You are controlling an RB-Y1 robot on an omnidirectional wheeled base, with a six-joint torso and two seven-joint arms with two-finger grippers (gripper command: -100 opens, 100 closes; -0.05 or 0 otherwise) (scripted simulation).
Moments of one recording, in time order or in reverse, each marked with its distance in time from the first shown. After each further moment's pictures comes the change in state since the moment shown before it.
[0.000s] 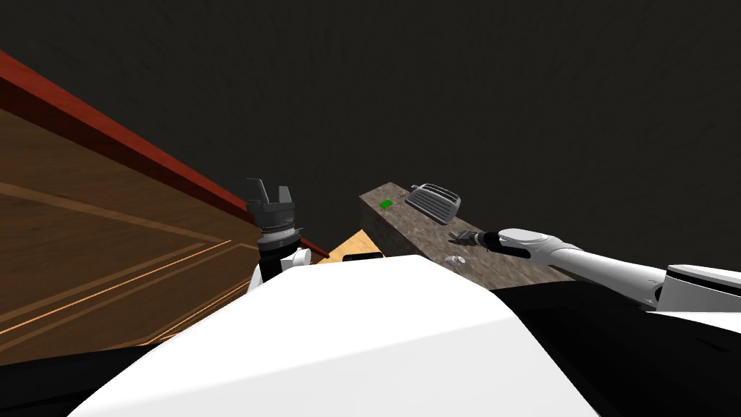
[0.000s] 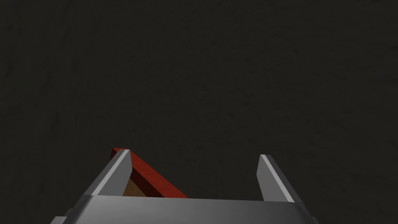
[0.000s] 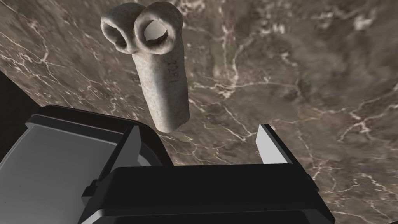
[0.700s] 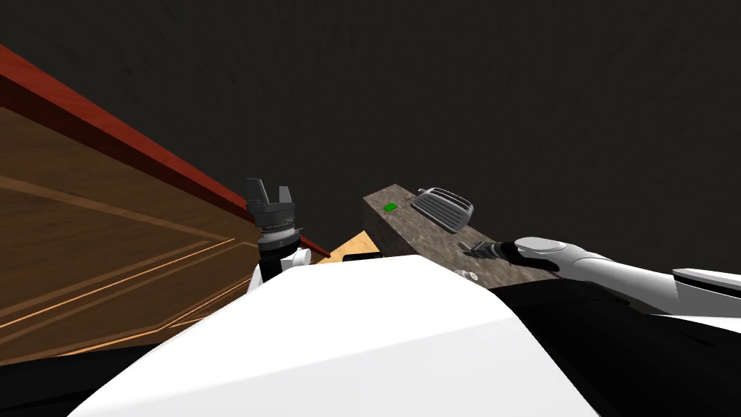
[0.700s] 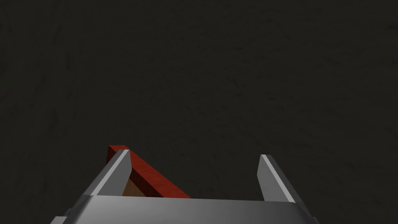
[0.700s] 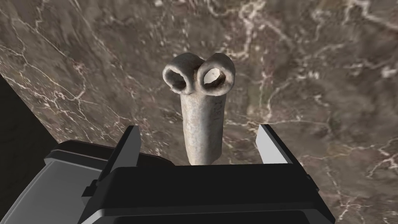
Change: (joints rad) left arm 0.000 0.000 0.000 0.000 0.000 0.000 0.000; right arm 0.068 -0.023 0.055 0.111 0.039 -0.037 -0.041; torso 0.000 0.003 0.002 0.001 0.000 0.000
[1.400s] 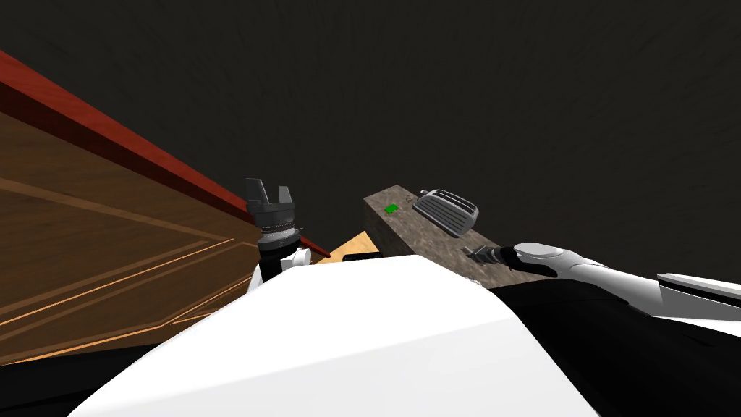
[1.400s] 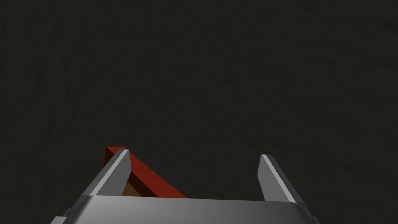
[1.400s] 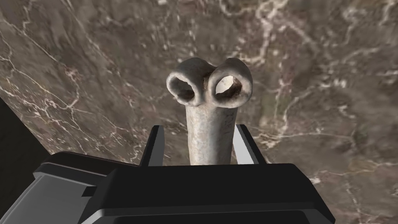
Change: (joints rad) left arm 0.000 0.000 0.000 0.000 0.000 0.000 0.000; right arm 0.006 0.050 0.012 0.040 0.011 0.007 0.017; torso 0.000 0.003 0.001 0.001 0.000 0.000
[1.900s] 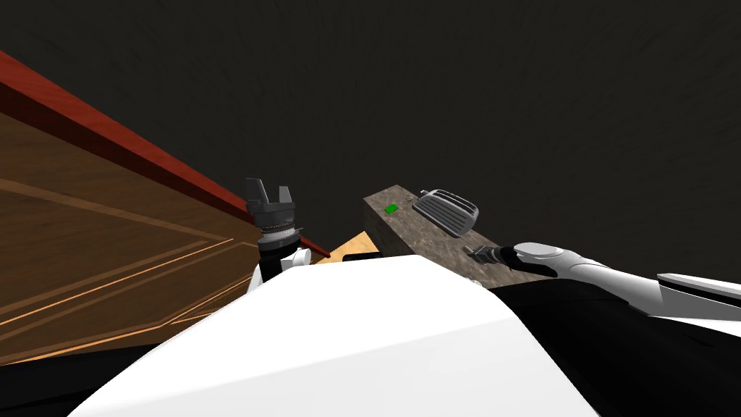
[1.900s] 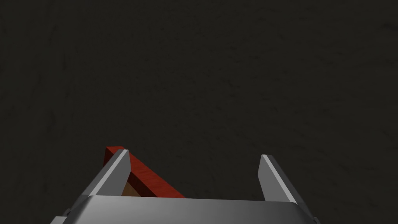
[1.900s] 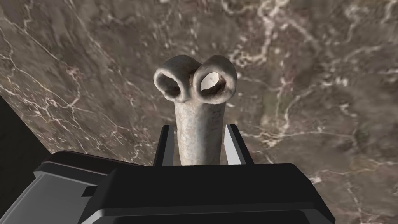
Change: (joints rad) left arm 0.000 0.000 0.000 0.000 0.000 0.000 0.000; right arm 0.000 -0.001 0.000 0.000 0.000 0.000 0.000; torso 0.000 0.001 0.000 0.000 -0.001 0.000
